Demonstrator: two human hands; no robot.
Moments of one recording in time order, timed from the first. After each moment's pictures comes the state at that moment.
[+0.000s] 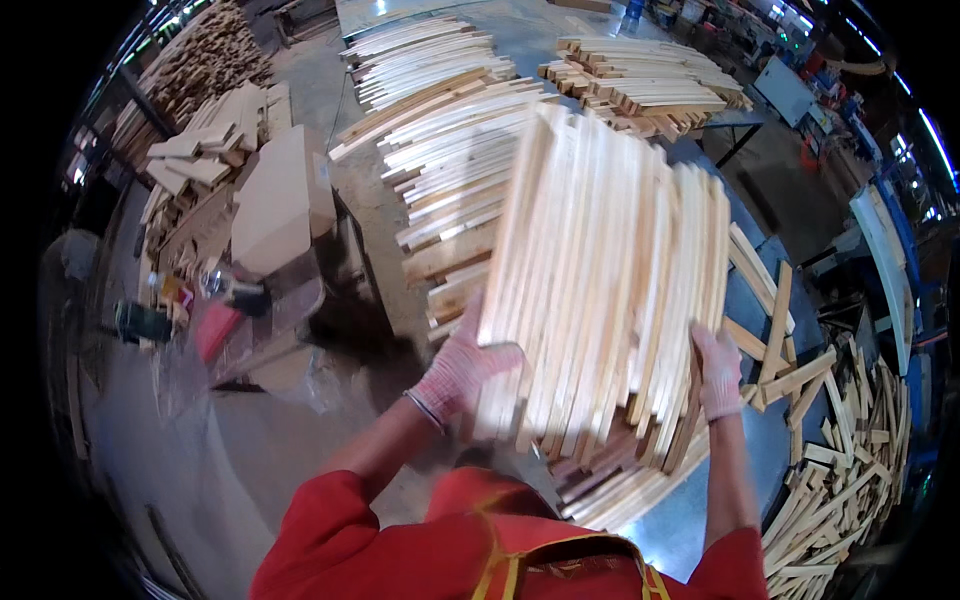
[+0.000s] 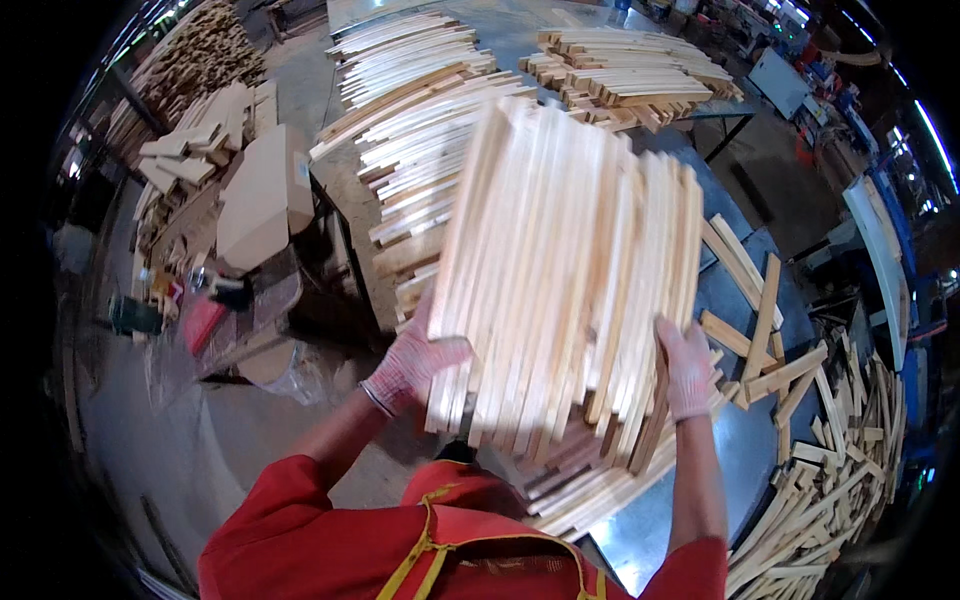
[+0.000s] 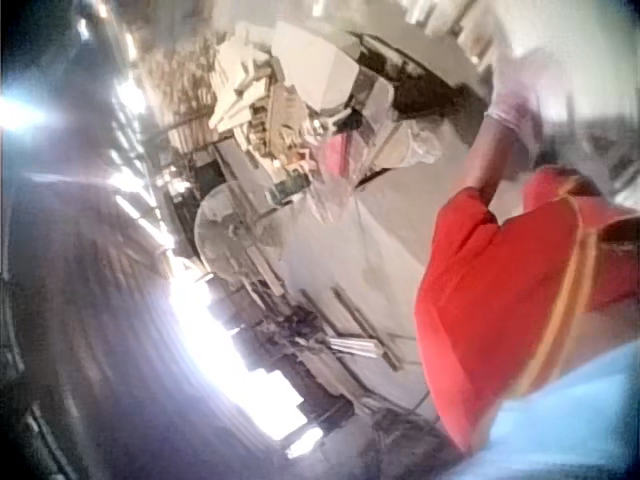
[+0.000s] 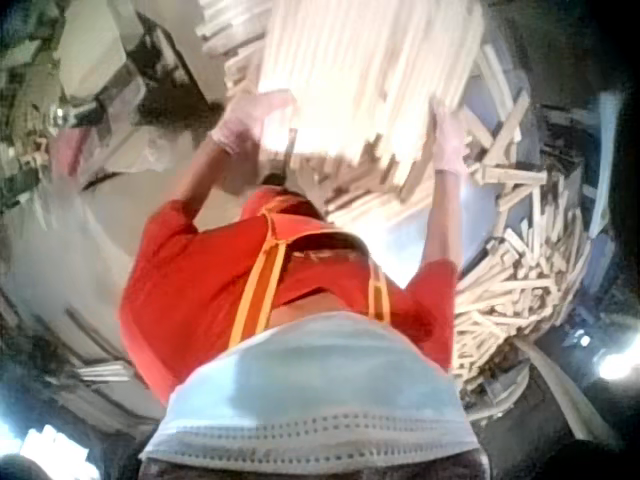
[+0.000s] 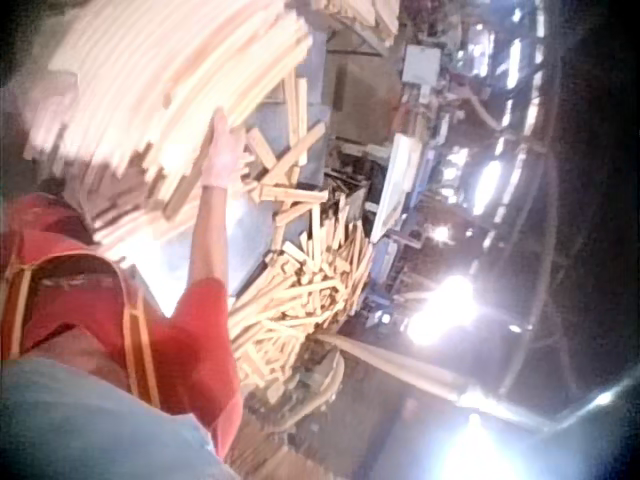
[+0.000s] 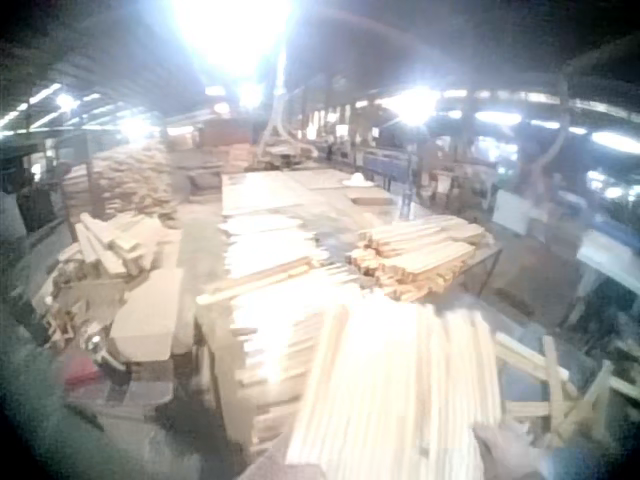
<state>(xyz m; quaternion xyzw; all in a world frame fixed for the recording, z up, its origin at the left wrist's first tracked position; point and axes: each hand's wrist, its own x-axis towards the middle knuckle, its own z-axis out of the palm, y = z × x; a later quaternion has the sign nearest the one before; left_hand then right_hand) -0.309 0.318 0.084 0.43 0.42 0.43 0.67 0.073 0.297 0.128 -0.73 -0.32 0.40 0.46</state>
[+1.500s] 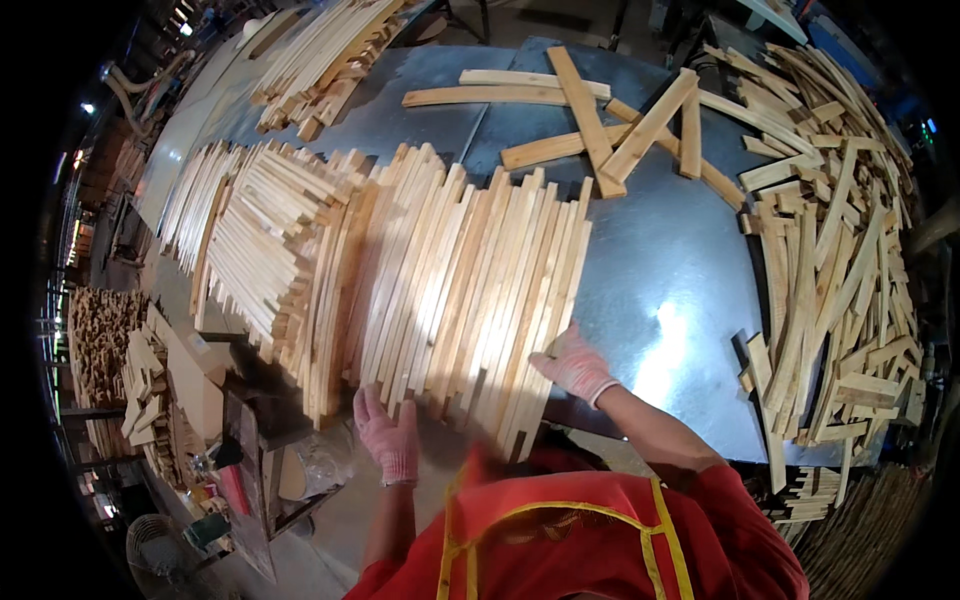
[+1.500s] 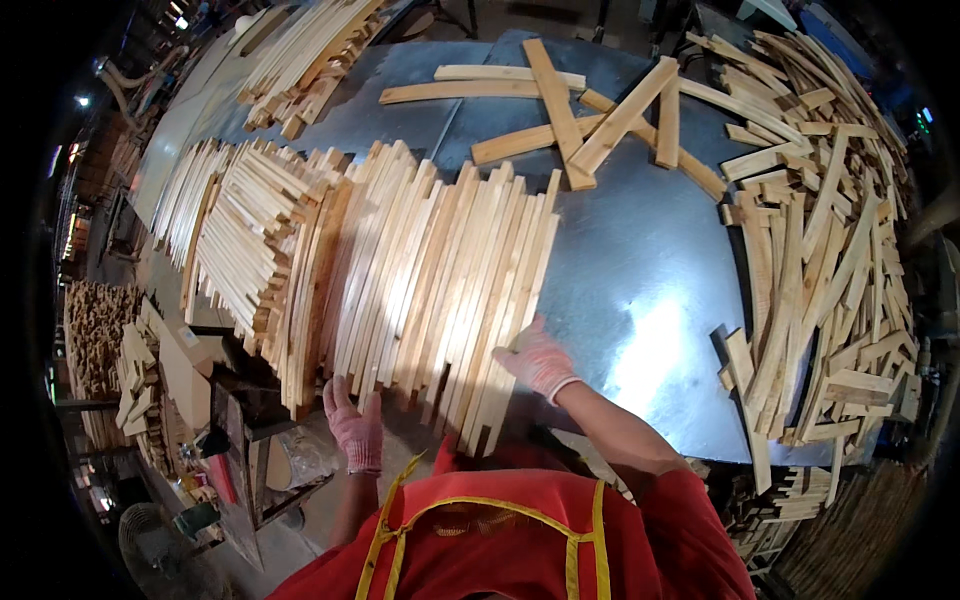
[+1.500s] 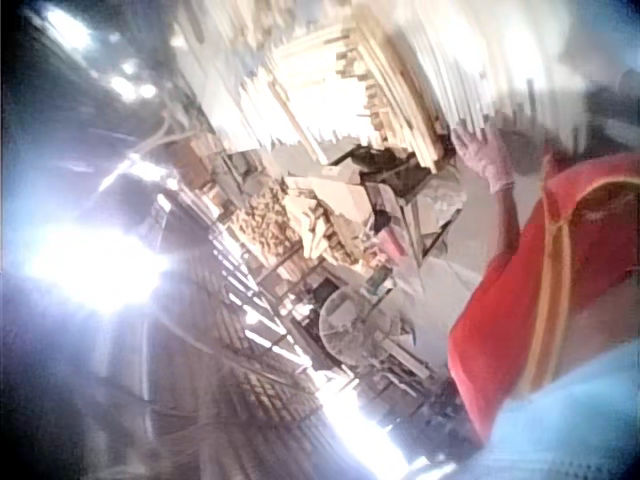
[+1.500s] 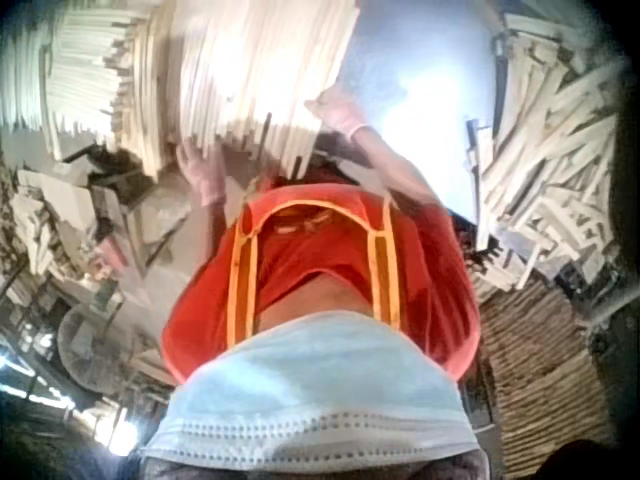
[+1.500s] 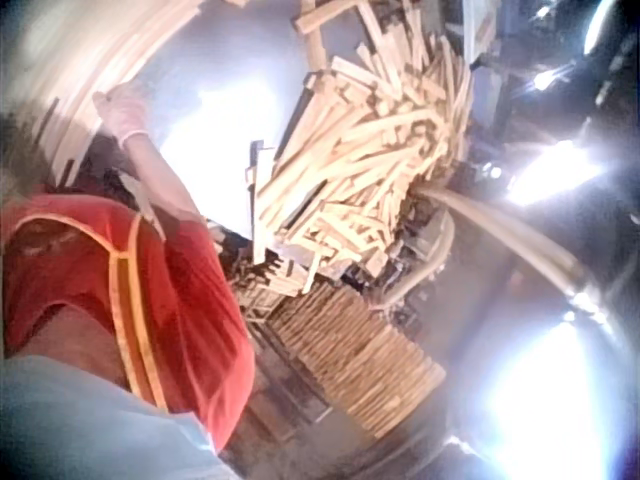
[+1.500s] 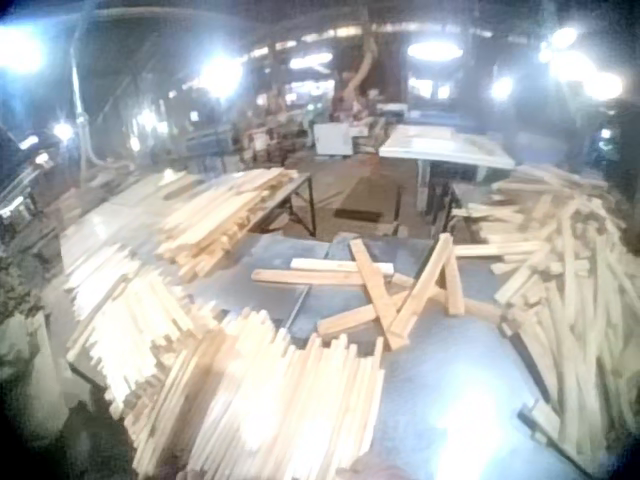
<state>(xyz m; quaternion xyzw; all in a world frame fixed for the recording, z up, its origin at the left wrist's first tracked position) -0.200 0.155 0.009 0.75 0.62 0.18 0.16 0.132 0.040 0.006 -0.82 -0.29 0.47 0.14</state>
